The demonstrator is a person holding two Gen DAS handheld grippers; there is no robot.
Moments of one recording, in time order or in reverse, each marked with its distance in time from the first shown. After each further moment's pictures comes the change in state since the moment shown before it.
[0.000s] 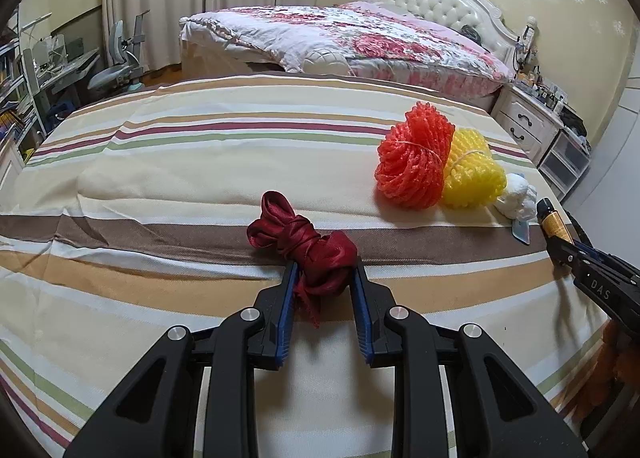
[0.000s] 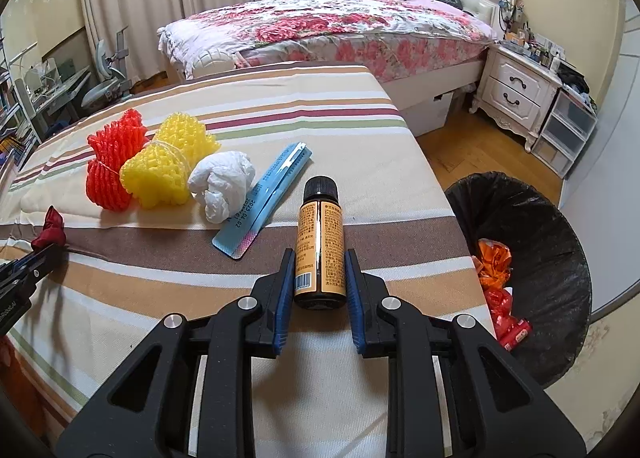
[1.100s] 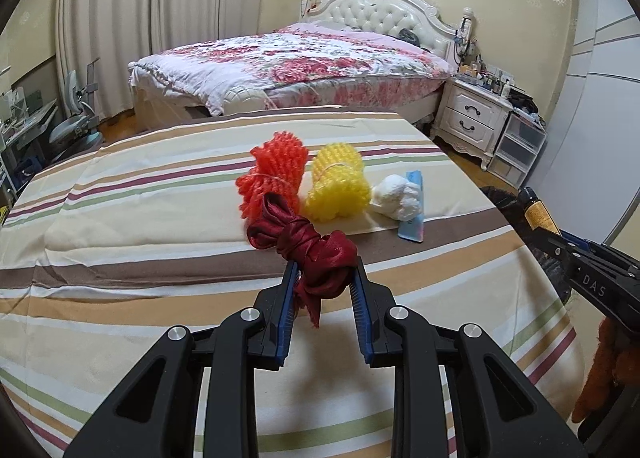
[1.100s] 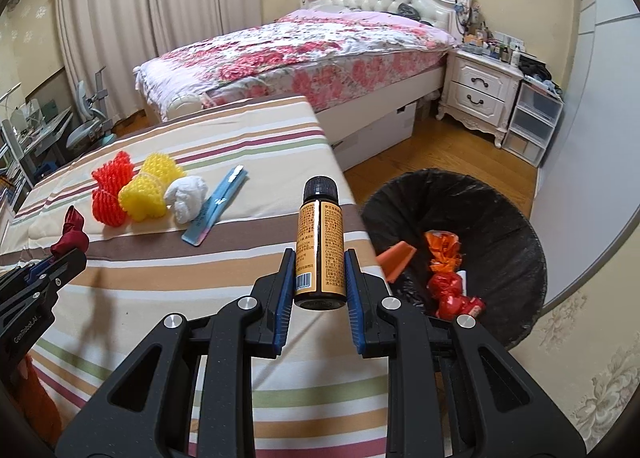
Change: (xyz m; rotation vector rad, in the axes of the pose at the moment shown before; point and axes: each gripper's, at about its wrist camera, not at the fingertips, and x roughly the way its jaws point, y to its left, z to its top) left arm -0.028 -0.080 0.001 0.169 -0.091 -0.122; right arm -0.058 -0.052 -0.019 0.113 -0.099 -0.060
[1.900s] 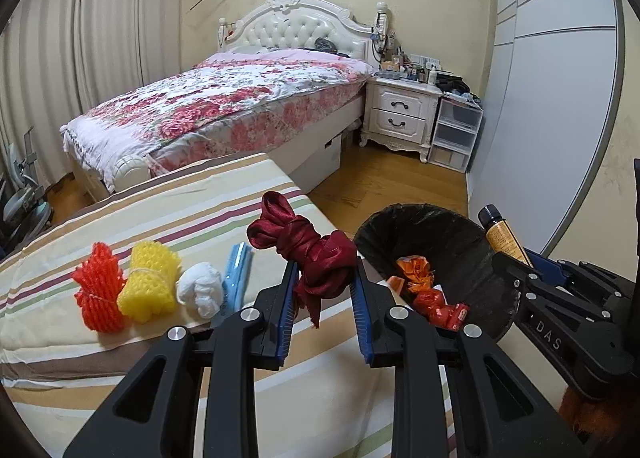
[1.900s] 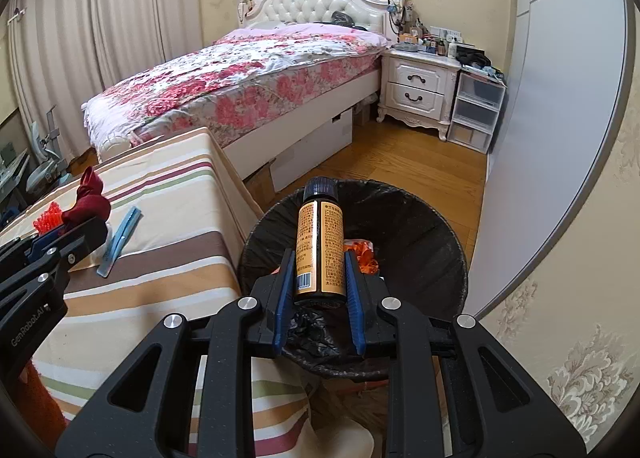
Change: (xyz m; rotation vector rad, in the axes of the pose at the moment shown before) left arm 0.029 -0.139 0.046 0.213 -0.061 -0.154; right arm -0.009 -0.094 0.004 0.131 -0.052 -0.149
